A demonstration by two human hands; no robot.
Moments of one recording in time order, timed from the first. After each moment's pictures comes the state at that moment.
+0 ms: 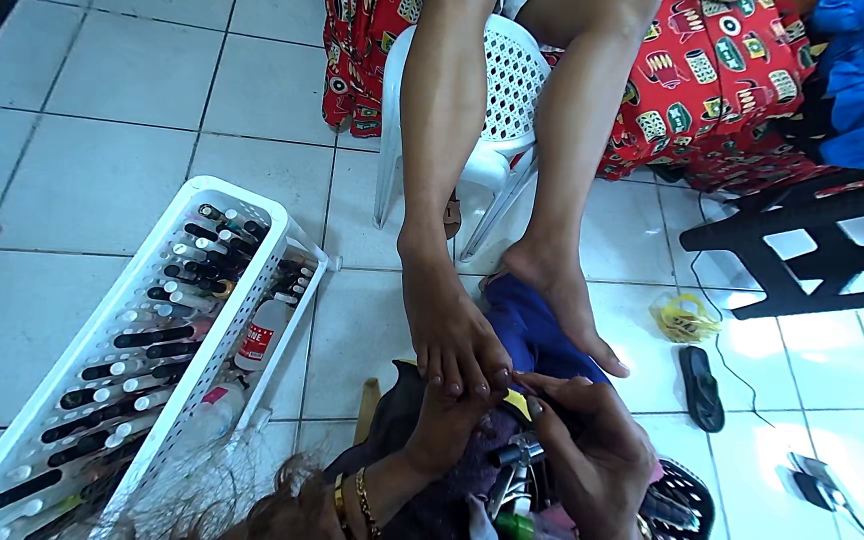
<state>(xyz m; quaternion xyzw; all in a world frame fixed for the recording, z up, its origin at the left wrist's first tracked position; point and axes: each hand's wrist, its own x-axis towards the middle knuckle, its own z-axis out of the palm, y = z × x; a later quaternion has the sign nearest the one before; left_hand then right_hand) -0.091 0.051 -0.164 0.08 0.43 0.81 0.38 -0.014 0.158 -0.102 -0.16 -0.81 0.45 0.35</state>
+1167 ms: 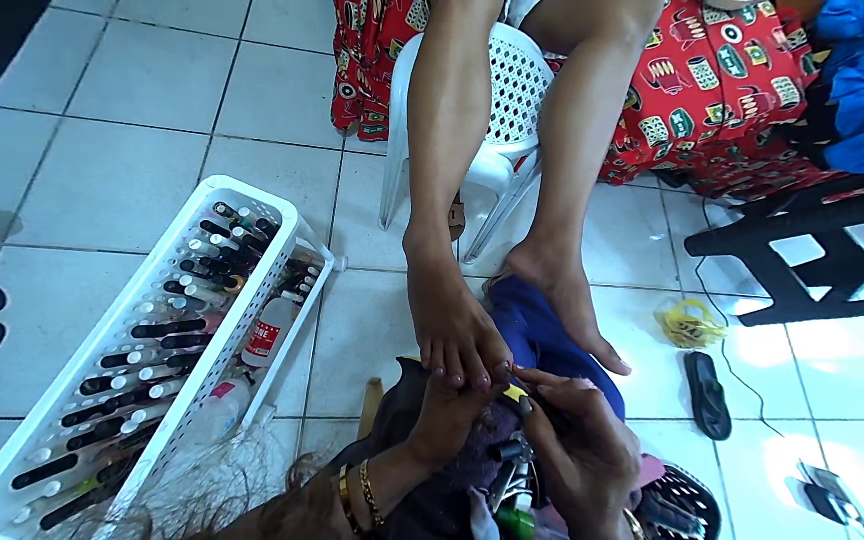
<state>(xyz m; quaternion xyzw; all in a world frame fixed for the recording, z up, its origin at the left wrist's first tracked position) -0.091 0.050 -0.161 0.07 0.44 0.81 0.37 -0.010 0.151 -0.112 -0.14 -0.82 0.42 0.36</state>
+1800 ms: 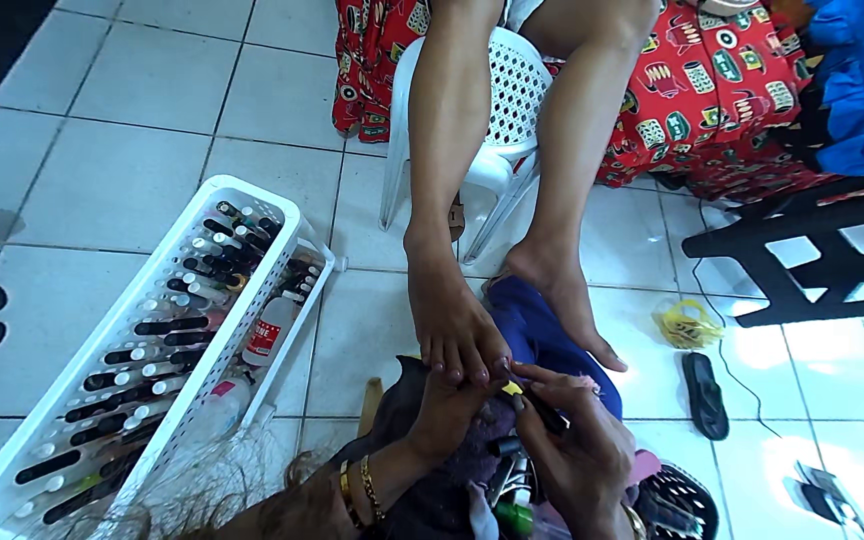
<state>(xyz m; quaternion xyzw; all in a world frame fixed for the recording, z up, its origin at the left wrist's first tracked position) -0.090 0.050 -0.162 0.07 0.44 0.82 0.37 -0.011 0.150 -0.108 -0.12 -0.85 0.36 0.36</state>
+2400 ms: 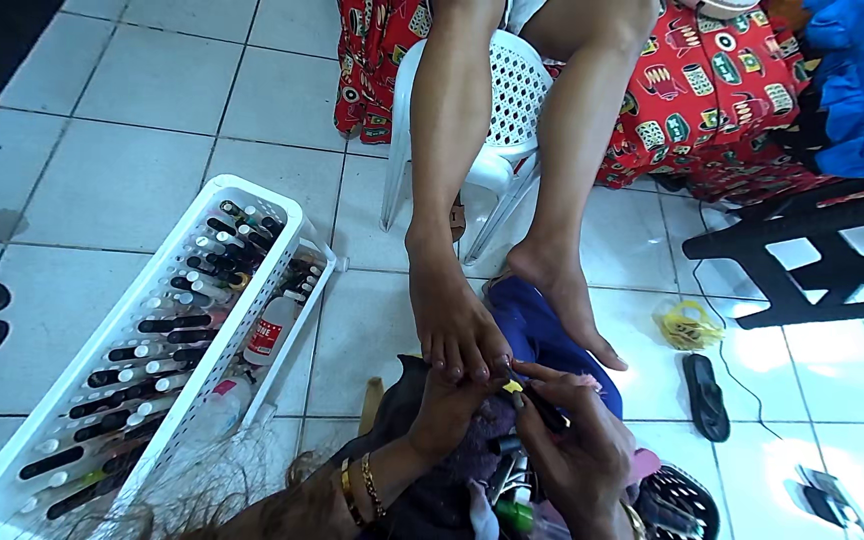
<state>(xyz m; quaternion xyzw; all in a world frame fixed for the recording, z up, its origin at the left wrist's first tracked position) -0.091 0.050 -0.161 0.07 0.44 0.82 0.36 -0.011 0.149 -0.106 -0.12 -0.85 0.35 0.36</state>
